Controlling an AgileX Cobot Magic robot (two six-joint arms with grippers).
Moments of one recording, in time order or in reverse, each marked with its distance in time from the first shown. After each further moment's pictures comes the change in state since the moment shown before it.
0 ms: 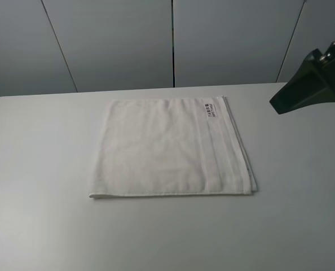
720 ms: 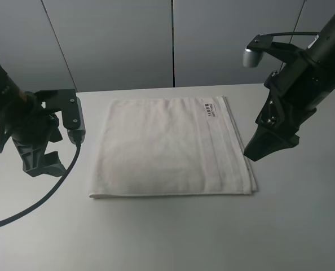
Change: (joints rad) left arm -0.391 0.521 0.000 0.217 -0.250 0.139; right arm 0.154 0.314 0.000 -0.074 -0.050 -0.255
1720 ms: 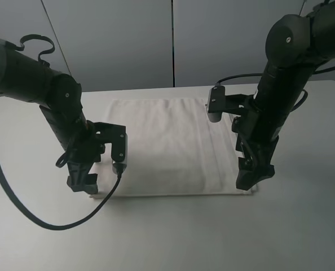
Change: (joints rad) left arm -0.140 0.350 -0.150 0.031 -0.022 0.045; right arm 0.131 0.239 0.000 -0.179 -0.144 -0.051
